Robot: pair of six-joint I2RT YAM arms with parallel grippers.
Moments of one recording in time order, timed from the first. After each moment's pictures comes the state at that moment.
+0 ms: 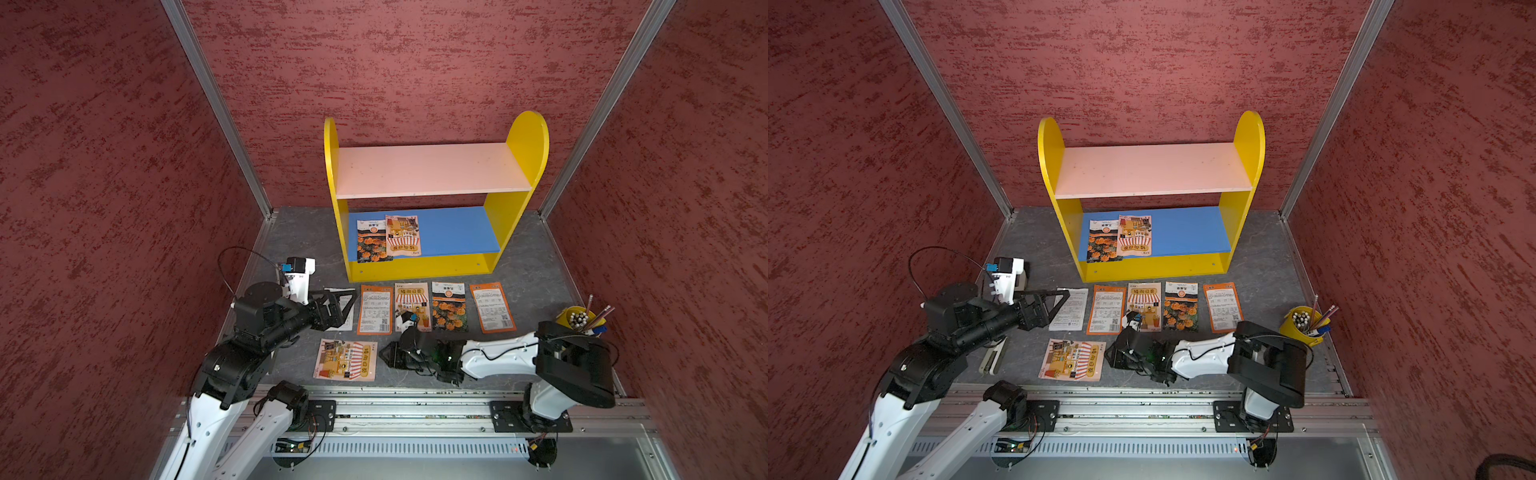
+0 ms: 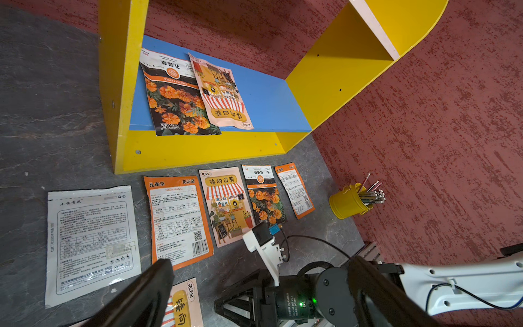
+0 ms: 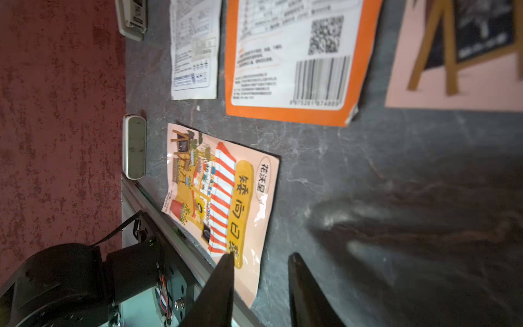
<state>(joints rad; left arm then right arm) -0.34 0.59 0.96 -0.78 0.34 -0.51 1.20 1.58 0.67 0.23 0.00 1.18</state>
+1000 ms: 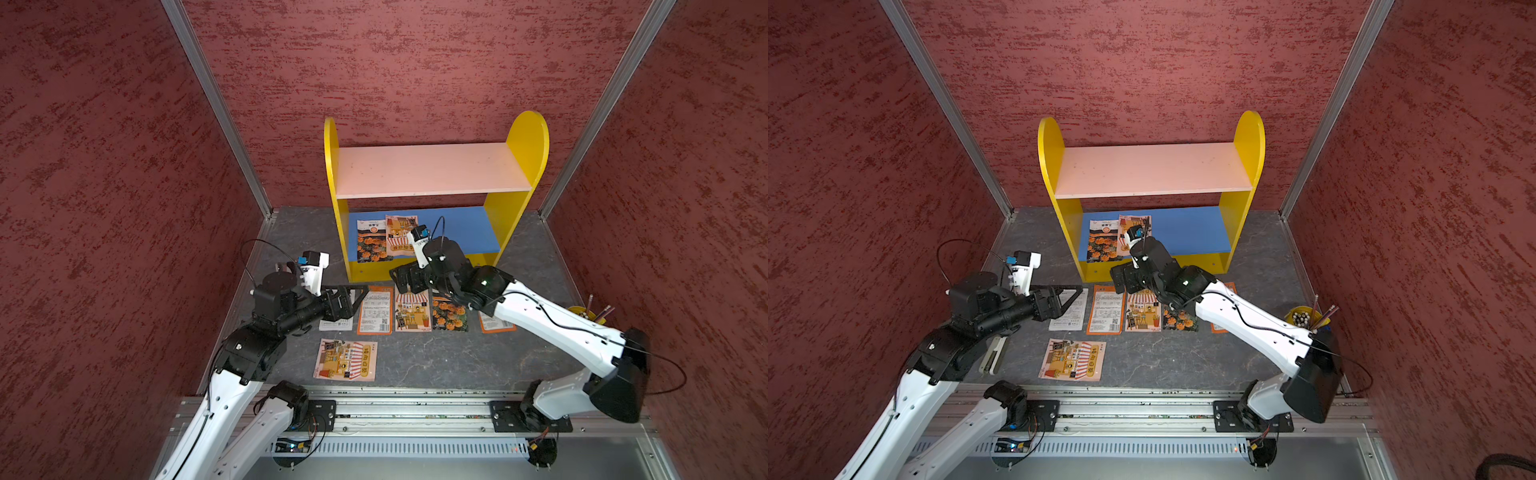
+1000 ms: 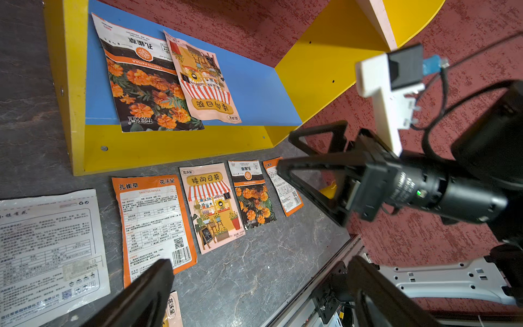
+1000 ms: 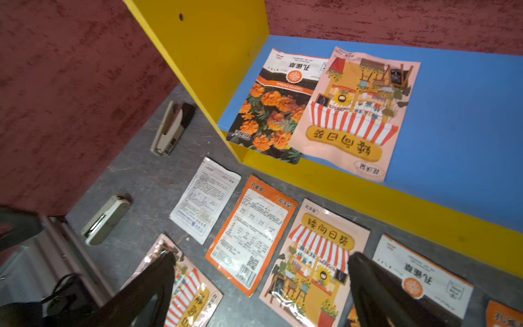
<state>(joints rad) -0.36 0.66 0.88 -0.63 0.43 -0.55 0.85 1.52 1.40 -0.51 0.13 0.35</state>
